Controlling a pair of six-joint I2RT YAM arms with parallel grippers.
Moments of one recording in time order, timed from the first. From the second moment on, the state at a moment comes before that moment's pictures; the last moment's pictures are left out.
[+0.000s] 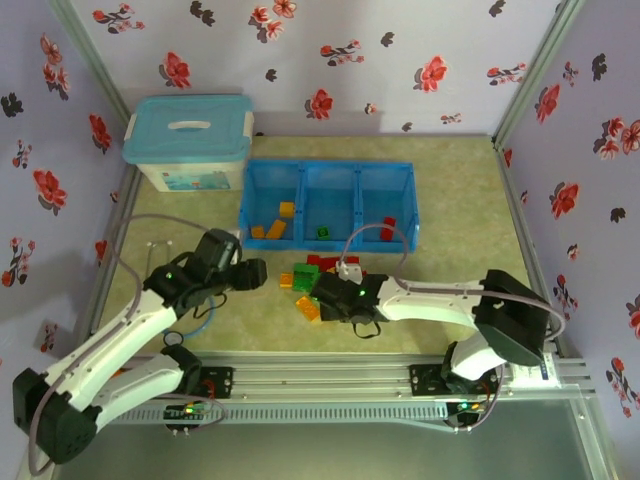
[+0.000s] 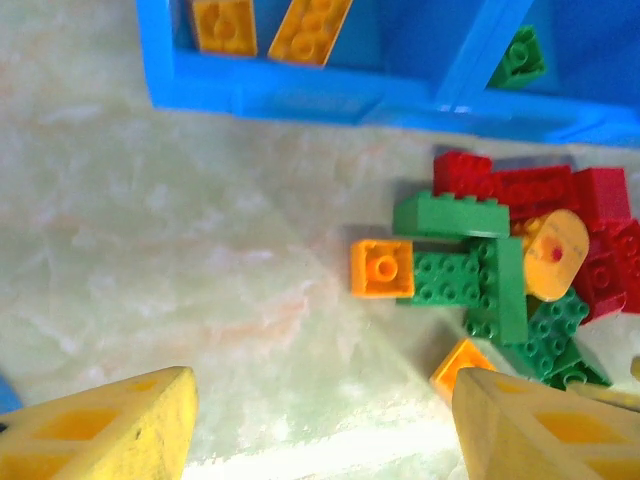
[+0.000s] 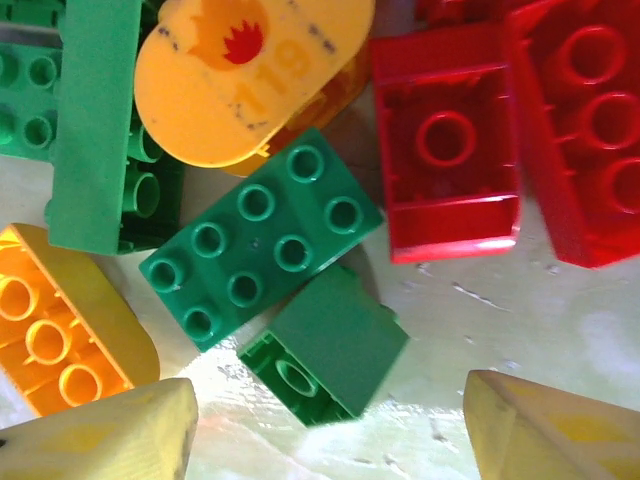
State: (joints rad) left arm -0.67 0.88 0.73 -0.75 -0.08 -0.61; right arm 1.16 1.52 0.85 -0.60 0.24 1.05
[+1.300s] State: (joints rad) left arm -0.93 0.72 0.58 -0.80 -0.18 -0.81; right arm 0.87 1.87 1.63 -0.88 0.30 0.72
